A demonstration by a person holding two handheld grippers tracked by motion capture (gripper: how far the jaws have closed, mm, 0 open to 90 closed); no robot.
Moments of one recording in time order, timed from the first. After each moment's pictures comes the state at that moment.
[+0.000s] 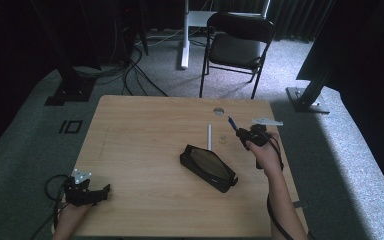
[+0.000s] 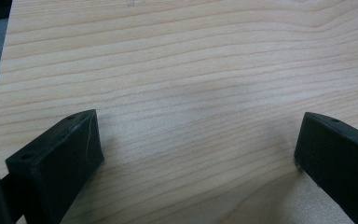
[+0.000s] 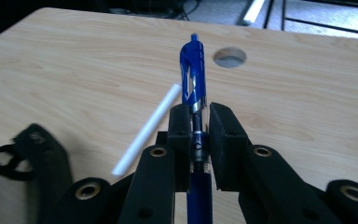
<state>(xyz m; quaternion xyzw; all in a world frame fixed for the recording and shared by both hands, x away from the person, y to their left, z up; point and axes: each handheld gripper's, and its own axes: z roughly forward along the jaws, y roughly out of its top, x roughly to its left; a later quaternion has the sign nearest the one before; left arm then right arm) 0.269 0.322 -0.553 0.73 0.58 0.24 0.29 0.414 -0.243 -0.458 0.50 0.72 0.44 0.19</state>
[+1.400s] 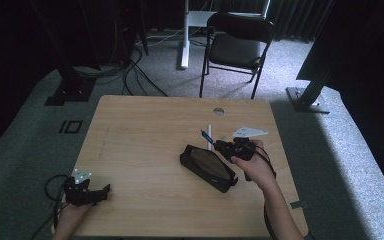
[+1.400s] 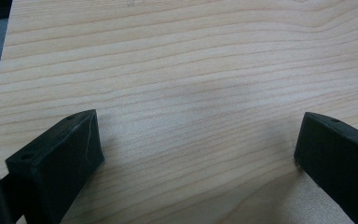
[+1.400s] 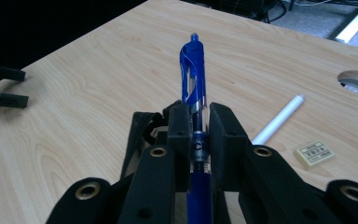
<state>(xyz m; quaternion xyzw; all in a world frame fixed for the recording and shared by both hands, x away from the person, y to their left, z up) 0.269 0.322 -0.553 0.73 0.58 0.24 0.29 0.358 -0.186 -0.433 0.37 0.79 0.48 0.13</state>
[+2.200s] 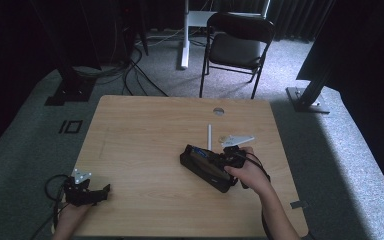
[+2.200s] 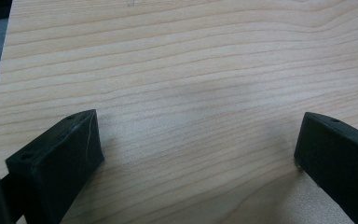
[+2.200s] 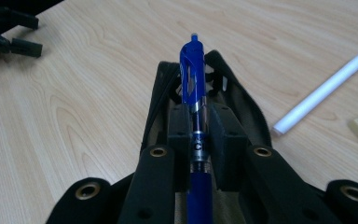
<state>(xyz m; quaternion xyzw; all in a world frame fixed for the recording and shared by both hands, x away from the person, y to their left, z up) 0.269 0.322 -0.553 0.73 0.58 0.24 0.29 0.352 -0.168 -0.460 0.34 0.83 0.43 0.08</state>
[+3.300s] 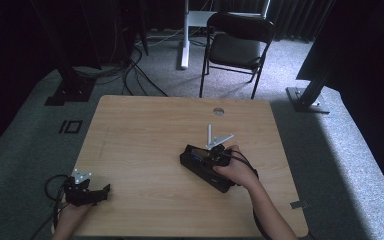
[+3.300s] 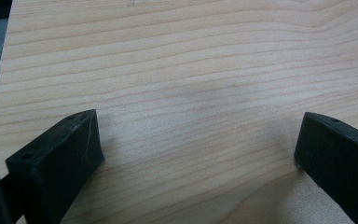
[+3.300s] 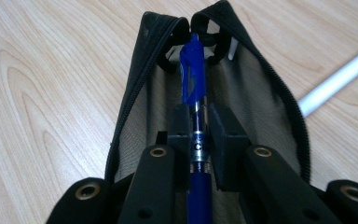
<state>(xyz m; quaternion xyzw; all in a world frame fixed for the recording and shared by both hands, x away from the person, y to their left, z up) 0.269 0.322 -0.553 0.73 0.58 0.24 0.29 0.372 -0.135 -0.483 0.33 0.88 0.33 0.08</state>
